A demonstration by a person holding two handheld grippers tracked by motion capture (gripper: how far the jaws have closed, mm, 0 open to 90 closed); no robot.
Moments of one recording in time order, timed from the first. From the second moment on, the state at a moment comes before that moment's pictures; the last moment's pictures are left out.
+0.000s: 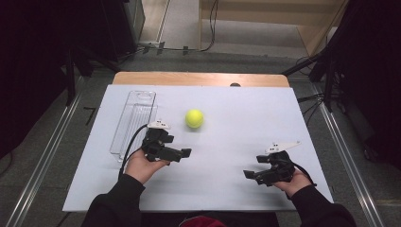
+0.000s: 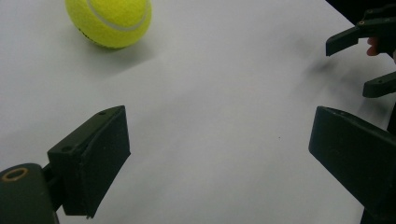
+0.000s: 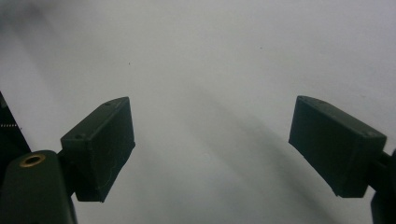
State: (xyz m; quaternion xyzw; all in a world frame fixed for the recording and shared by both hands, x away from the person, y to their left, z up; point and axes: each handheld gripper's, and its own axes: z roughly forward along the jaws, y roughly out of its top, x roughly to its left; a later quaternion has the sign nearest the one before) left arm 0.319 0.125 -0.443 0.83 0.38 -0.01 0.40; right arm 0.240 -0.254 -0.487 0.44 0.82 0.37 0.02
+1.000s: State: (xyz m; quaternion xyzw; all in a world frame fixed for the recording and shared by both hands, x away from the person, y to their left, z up) left arm 0.360 0.106 -0.446 0.83 0.39 0.03 0.39; right arm 0.236 -0.255 -0.487 0.44 0.81 0.37 0.03
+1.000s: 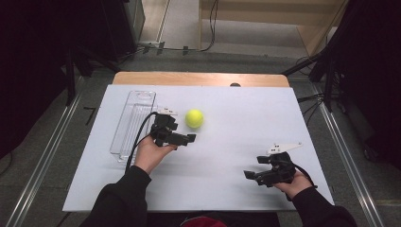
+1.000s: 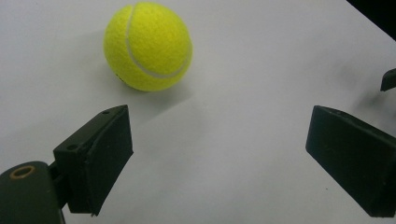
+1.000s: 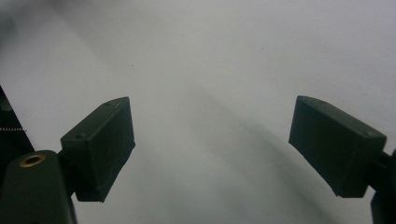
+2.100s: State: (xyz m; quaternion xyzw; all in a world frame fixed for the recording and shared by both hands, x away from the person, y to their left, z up) left arm 0.399 0.104 -0.435 0.83 0.41 0.01 0.38; right arm 0.236 -0.255 -0.488 0.44 0.82 0.37 0.02
